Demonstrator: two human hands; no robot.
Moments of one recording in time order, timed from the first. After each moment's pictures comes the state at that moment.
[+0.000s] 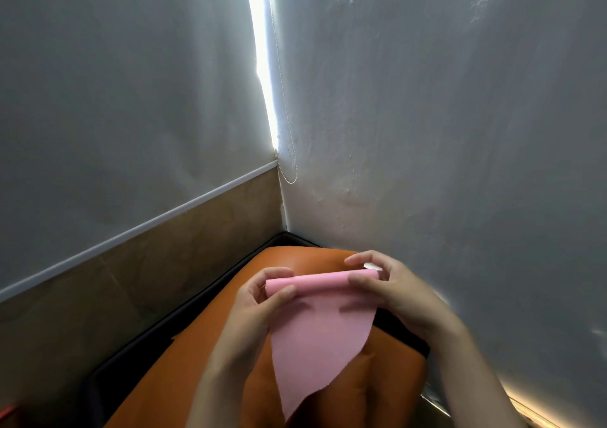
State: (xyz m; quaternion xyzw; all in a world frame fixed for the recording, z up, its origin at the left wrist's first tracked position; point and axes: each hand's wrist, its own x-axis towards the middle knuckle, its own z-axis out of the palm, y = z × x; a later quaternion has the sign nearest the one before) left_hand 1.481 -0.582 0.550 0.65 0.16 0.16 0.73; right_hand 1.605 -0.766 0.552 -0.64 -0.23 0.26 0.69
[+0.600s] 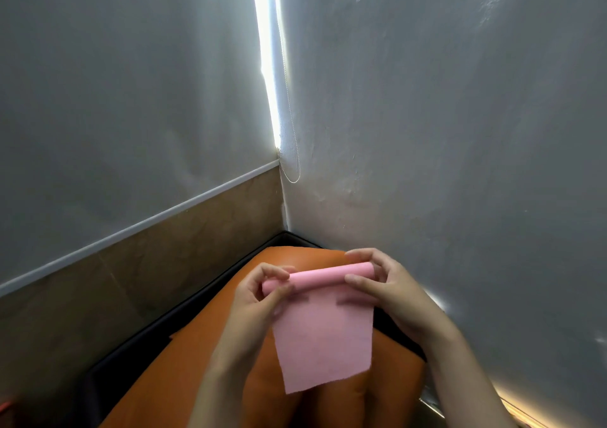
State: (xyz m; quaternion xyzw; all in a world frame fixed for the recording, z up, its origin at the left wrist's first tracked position) left_hand 1.491 -0.577 0.547 0.66 0.15 0.21 0.70; right_hand 1.614 -0.756 0.542 -0.63 -0.24 0.24 0.70
